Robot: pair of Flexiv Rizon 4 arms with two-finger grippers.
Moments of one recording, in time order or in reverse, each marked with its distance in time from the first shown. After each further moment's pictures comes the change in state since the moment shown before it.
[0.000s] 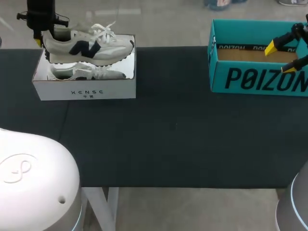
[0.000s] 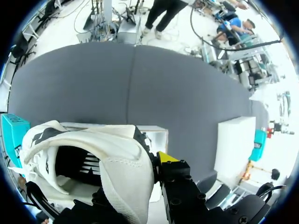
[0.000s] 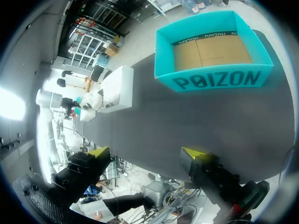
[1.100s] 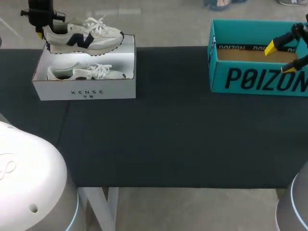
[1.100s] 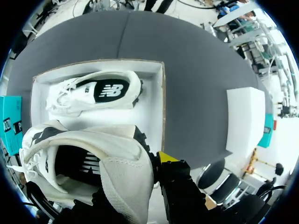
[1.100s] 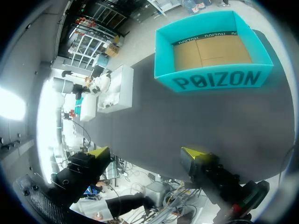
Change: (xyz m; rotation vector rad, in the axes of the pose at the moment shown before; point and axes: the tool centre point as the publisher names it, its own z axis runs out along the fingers) left arm 0.018 0.140 0.081 -0.068 -0.030 0.013; right arm 0.000 0.000 0.000 0.000 0.000 0.000
